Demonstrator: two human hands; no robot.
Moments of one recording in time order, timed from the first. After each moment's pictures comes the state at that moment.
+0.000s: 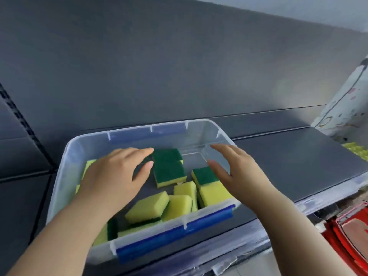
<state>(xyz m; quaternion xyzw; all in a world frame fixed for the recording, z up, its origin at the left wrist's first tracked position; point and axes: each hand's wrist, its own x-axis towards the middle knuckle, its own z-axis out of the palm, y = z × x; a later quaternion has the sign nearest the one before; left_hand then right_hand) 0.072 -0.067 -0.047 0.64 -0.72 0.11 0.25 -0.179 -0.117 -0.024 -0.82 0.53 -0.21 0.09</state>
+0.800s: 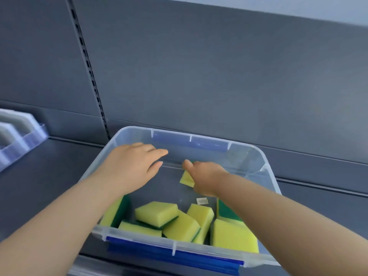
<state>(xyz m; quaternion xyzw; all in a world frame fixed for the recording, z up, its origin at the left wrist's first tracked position) 0.074 -0.079 -0.051 0.73 -0.65 0.20 0.11 -0.076 -0.235 -0.077 -0.97 0.21 0.15 -0.03</state>
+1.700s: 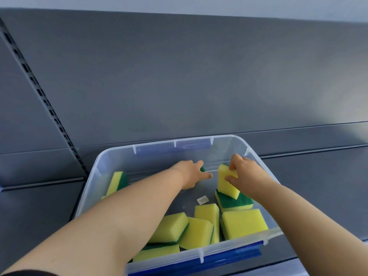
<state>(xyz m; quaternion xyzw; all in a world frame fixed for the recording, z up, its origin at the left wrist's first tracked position) 0.022 -0.234 -0.115 0.54 -0.81 0.01 -0.23 -0.162 -0.222 -0.060 -0.83 0.55 -0.04 0.12</state>
